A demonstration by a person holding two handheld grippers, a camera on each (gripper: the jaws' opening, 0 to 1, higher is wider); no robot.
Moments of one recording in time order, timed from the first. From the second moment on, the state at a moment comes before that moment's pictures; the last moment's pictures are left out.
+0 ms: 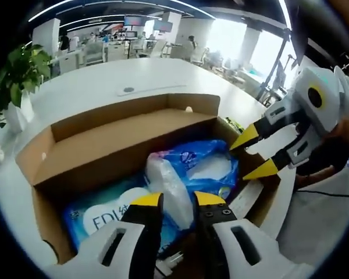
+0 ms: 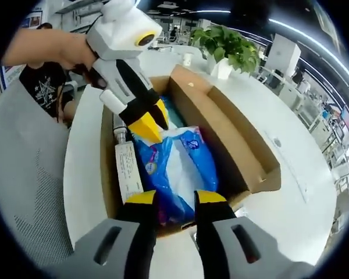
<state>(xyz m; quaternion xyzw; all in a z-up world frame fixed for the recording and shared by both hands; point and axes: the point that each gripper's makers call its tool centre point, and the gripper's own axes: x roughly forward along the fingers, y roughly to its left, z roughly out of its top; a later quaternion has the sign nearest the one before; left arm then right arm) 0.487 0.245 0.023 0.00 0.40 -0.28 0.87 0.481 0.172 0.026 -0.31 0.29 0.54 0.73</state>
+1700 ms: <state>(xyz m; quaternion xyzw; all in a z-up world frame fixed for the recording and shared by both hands) 0.480 0.260 0.050 -0.06 0.39 -0.24 0.89 0.488 0.181 0.039 -0.33 0.25 0.51 0.75</state>
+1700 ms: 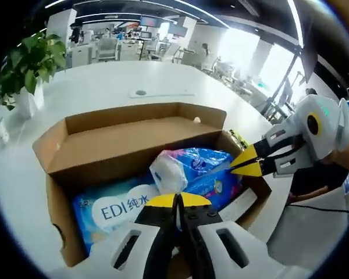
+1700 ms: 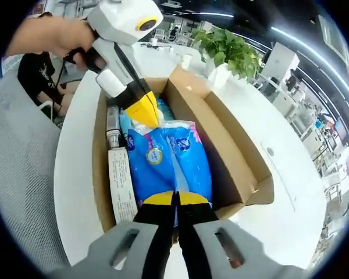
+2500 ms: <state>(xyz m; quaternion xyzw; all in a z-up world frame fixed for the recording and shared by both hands) 0.477 0.260 0.089 -0.06 0.35 -0.24 0.90 0.484 0.180 0.081 -0.33 0.21 0.50 0.77</state>
